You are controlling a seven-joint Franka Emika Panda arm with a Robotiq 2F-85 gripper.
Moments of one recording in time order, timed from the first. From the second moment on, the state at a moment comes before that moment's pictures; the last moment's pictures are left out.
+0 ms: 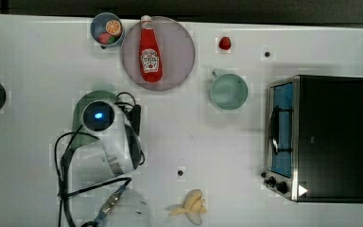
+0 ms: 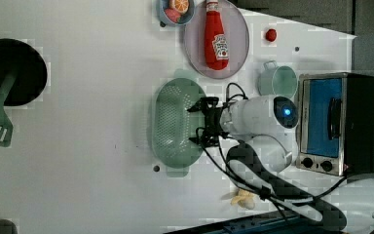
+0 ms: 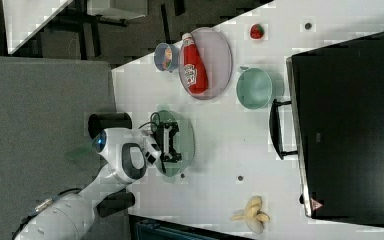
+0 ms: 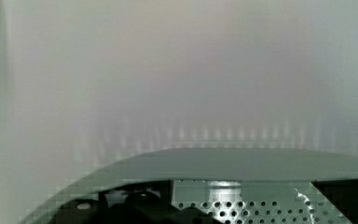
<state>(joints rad) 0.22 0.46 0.15 -2.24 0.01 1.04 1.18</state>
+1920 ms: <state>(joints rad) 0.10 0.31 -0.05 -2.32 0.00 1.02 0.62</state>
